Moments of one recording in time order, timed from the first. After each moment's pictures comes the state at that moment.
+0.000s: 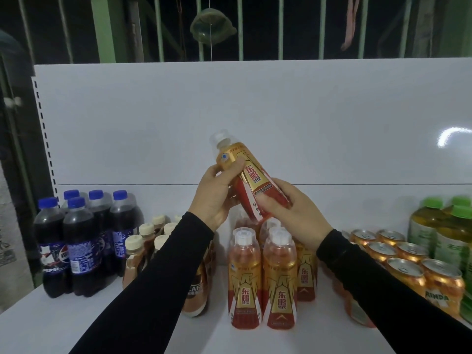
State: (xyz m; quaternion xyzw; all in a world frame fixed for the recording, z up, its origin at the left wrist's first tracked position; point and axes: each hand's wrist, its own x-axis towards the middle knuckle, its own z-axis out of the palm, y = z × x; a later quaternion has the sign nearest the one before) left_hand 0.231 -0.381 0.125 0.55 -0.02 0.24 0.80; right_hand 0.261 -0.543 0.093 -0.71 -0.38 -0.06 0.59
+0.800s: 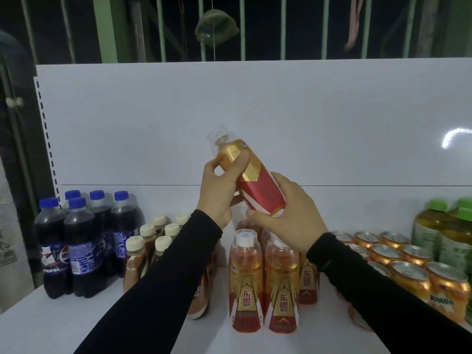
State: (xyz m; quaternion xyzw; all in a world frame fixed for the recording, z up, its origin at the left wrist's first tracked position) left_hand 0.232 -0.389 0.129 0.57 0.00 0.30 0.76; right_hand 0.263 -0.533 0.089 -0.77 -0.38 -0.23 0.46
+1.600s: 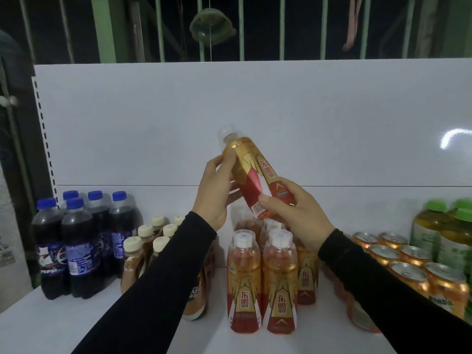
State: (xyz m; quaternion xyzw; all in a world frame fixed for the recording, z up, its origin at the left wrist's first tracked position) left_hand 0.230 -0.388 0.132 0.61 0.00 0.29 0.74; right_hand 0.271 -0.545 0.091 -0.67 -0.37 -0.06 0.64
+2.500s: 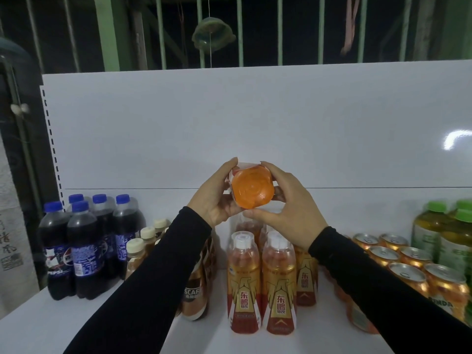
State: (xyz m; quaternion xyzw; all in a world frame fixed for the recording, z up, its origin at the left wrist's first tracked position) left_hand 0.223 -0.383 0.140 0.54 0.06 0.11 0.83; right_hand 0.273 -0.542 0.097 -0.74 -0.44 -0.22 0.46
